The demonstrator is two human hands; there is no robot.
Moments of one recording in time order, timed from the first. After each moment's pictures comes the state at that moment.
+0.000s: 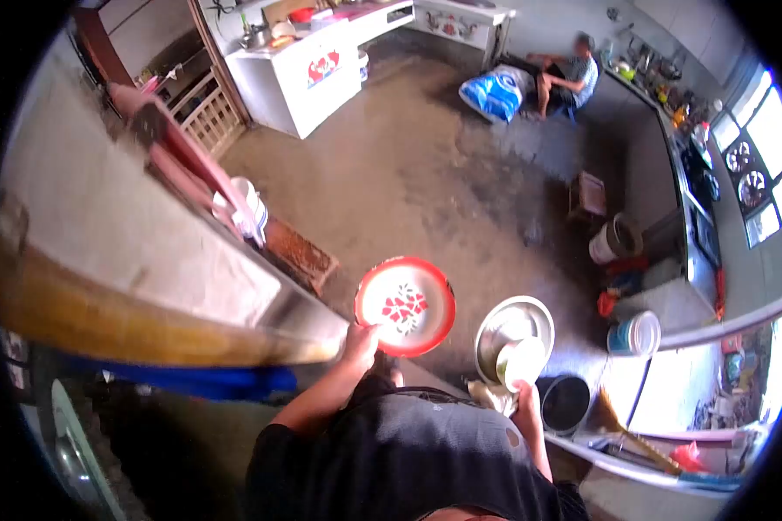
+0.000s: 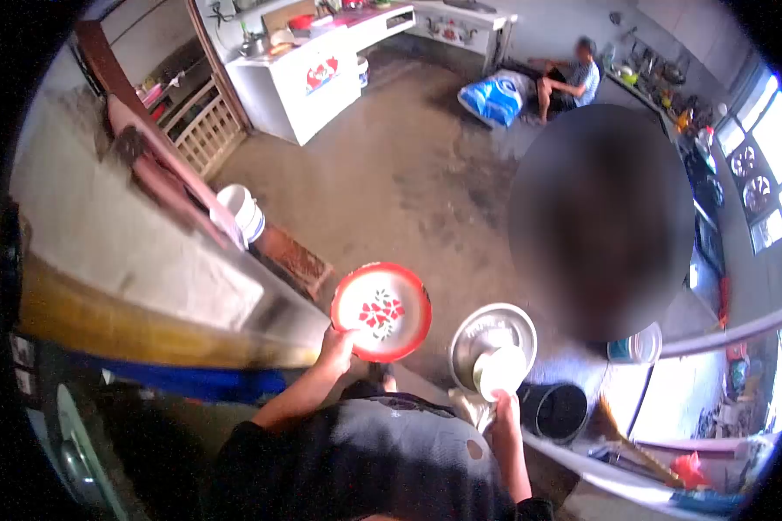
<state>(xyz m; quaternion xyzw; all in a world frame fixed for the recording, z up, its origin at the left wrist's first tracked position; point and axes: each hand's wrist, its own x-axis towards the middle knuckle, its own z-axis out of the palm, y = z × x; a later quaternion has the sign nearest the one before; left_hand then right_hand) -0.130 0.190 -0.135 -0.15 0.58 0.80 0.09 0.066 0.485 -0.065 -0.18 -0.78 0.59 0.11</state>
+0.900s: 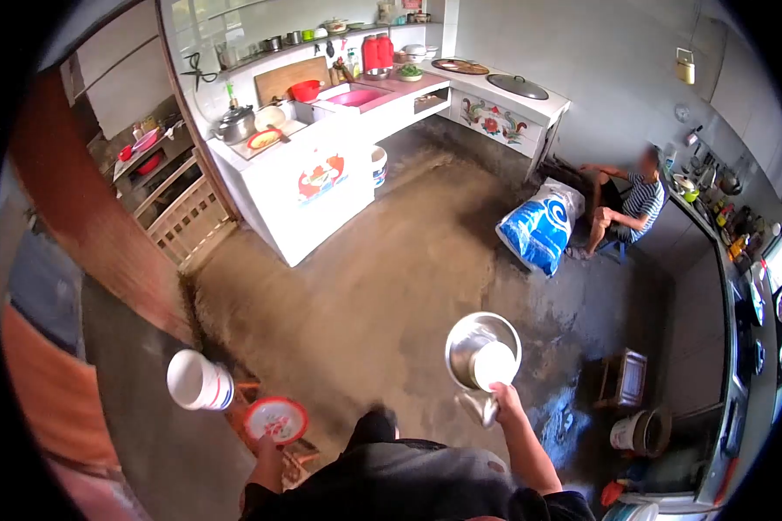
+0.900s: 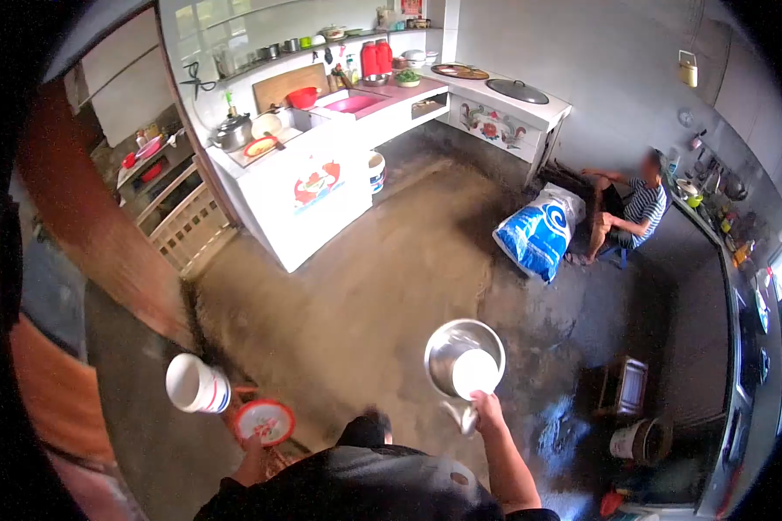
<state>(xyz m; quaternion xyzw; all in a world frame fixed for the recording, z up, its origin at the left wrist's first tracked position) -0.762 0.067 -0.370 -0.56 0.35 0.74 -0.10 -0.883 0.658 -0.242 -0.31 -0.51 0.80 -0.07</state>
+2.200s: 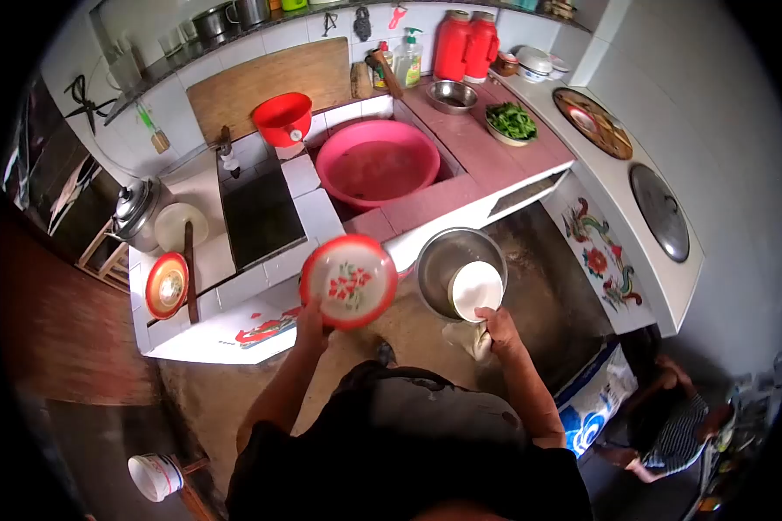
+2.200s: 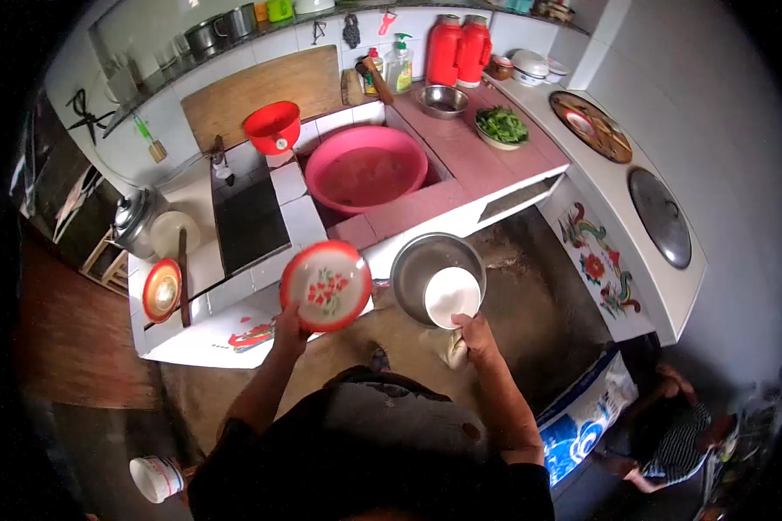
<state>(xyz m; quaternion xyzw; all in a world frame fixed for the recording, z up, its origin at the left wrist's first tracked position) -2.088 0.194 -0.203 -0.32 0.39 0.86 -0.06 -2.215 0.560 -0.162 -0.09 -0.61 0.75 -0.24</state>
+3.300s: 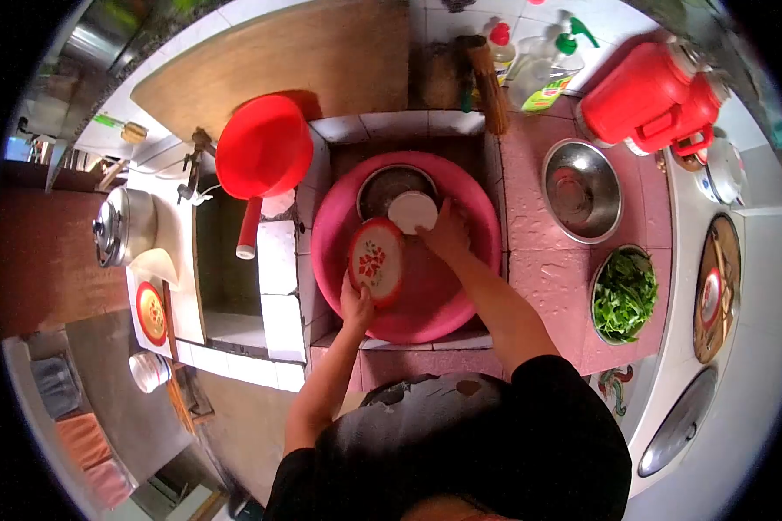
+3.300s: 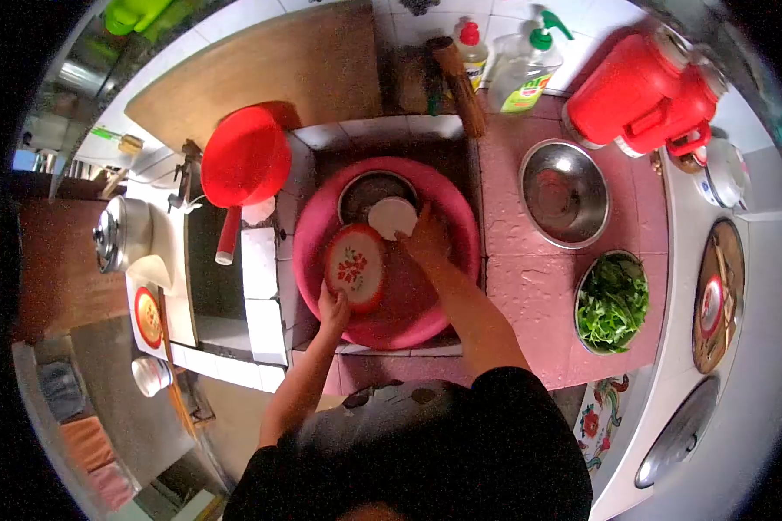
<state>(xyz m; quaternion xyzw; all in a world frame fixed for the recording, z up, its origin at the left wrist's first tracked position) -2.526 0.149 -0.312 -0.52 0.64 0.52 -0.23 -2.774 0.183 -0.296 0.32 -0.91 0.15 -0.24</state>
